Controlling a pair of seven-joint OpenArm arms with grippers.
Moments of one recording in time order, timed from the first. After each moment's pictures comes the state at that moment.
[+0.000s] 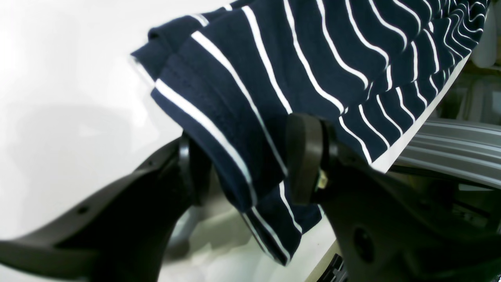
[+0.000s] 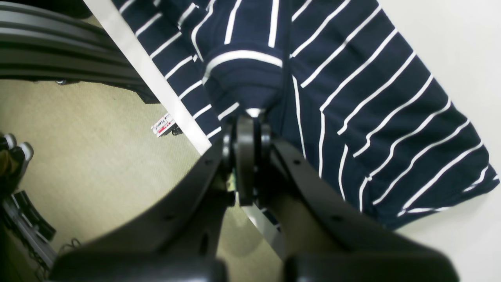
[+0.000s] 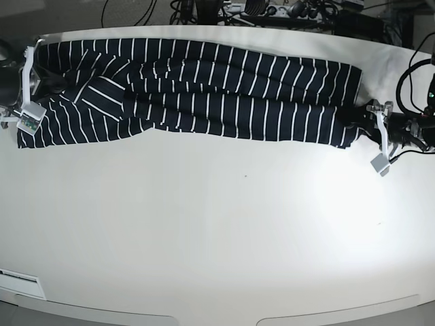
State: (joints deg) left arm -10.2 -54.0 17.7 73.1 -84.9 -41.5 70.6; right arm -28.3 54.0 26.6 119.4 80.7 40.3 -83.7
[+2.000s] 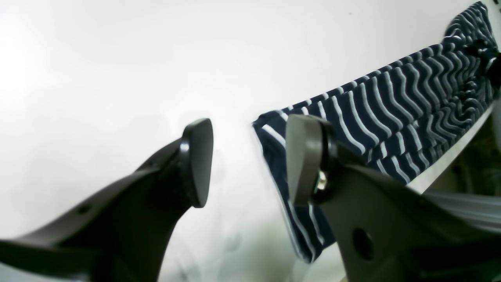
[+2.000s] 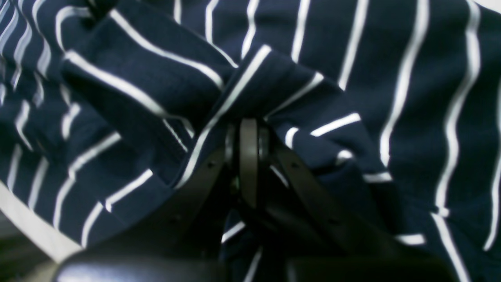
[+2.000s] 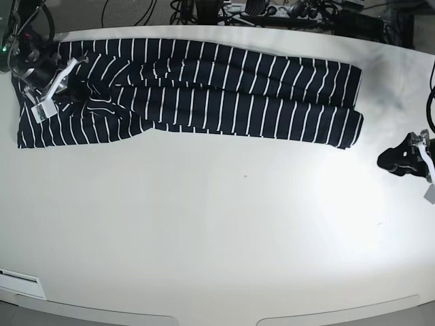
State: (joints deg) left arm -9.4 -54.2 -6.6 73.1 -84.8 -41.0 73.8; right arm -26.3 24.9 23.7 99.4 43.1 40.6 -50.8
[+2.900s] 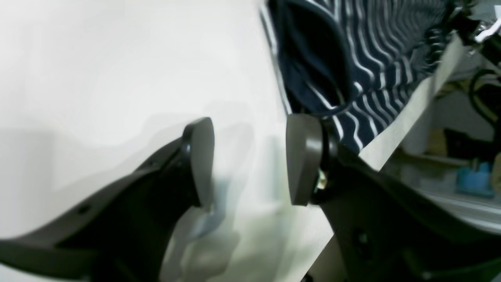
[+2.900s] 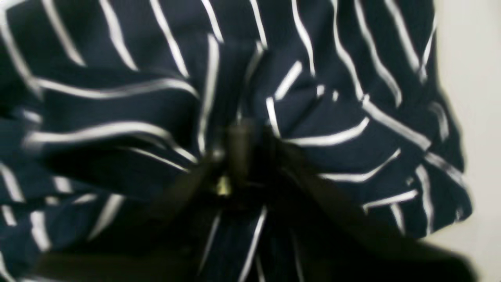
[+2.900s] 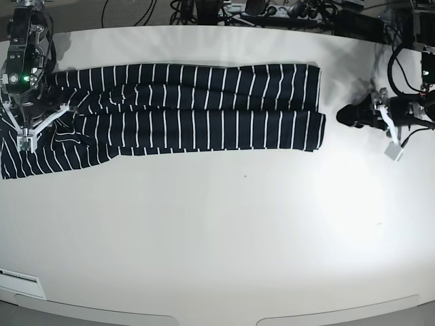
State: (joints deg) left arm 3.4 -43.4 -6.9 73.1 -86.1 -35.4 74.3; right arm -18.4 24.6 16.3 105.3 16.1 1.0 -49.5
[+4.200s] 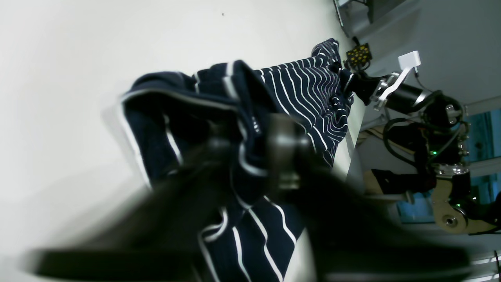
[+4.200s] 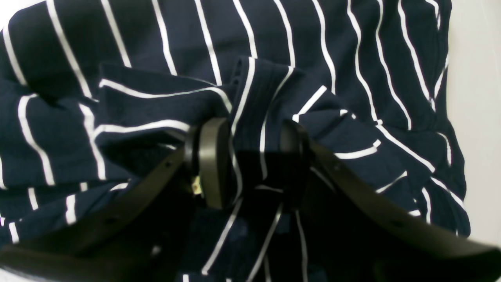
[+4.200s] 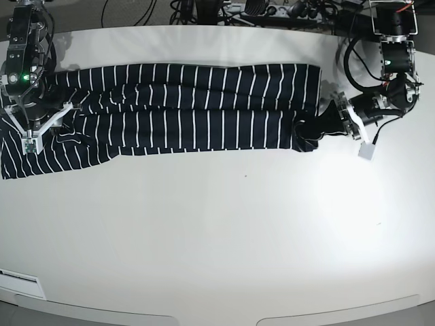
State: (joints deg) left arm 6.8 -26.2 -8.0 74.4 -87.9 -37.1 69.7; right arm -18.4 24.6 16.3 106.4 16.6 5.8 -50.7
